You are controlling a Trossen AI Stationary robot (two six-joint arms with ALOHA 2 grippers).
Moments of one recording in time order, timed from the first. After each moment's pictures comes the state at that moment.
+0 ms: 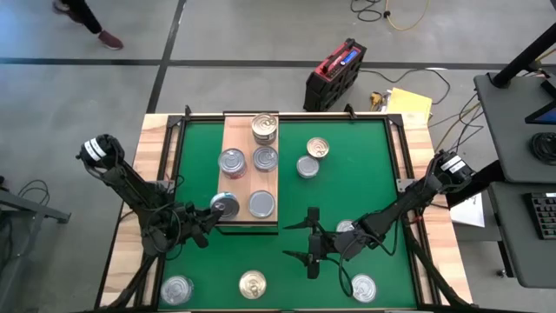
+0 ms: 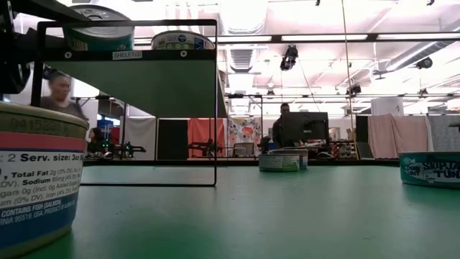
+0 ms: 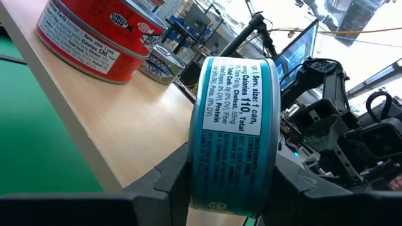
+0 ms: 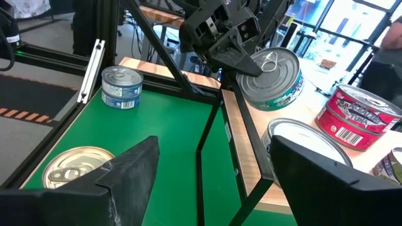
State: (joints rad) left arm -1.00 1.29 0.30 0.88 -1.54 -0.87; right arm 0.56 1.69 1.02 0.44 0.60 -0.12
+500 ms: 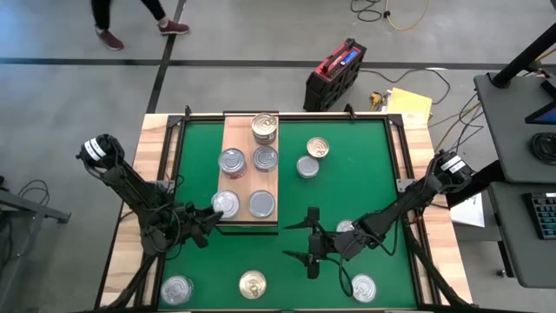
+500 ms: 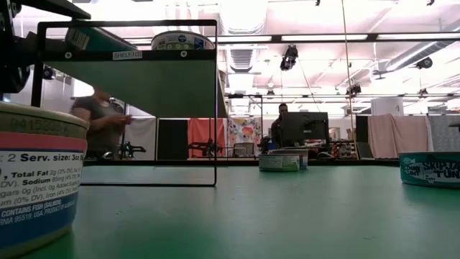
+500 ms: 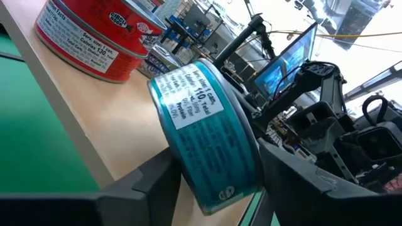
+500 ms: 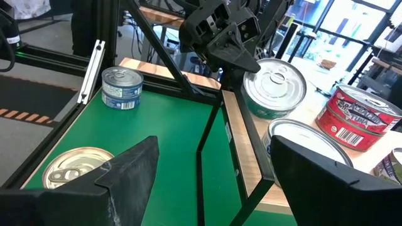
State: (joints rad) left arm -1.00 1.29 0.30 0.90 -1.54 -0.88; right arm 0.56 1.69 1.02 0.44 0.60 -0.12
